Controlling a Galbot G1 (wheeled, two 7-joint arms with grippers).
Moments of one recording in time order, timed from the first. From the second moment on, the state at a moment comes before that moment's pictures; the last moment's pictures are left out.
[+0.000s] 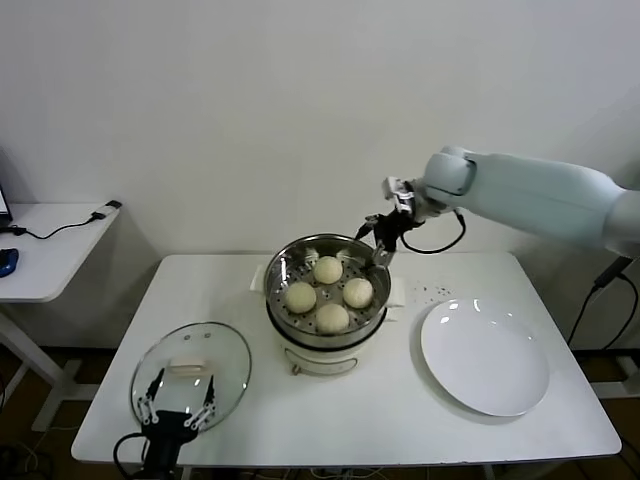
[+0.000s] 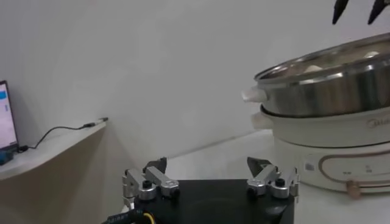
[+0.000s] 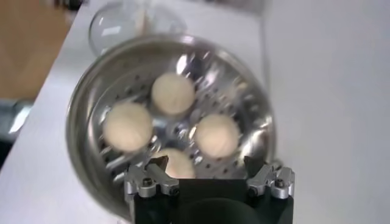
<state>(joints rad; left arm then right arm) 1.79 -1.51 -0.64 -2.06 0.19 -0.09 -0.01 0.66 0.95 -1.49 1.17 0.92 -0.09 -0.83</state>
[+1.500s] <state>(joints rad) 1.74 -1.50 -0.75 -1.99 1.42 -0.12 -0.08 -1.07 0.85 0.34 1.56 0.70 0.10 -0.30</state>
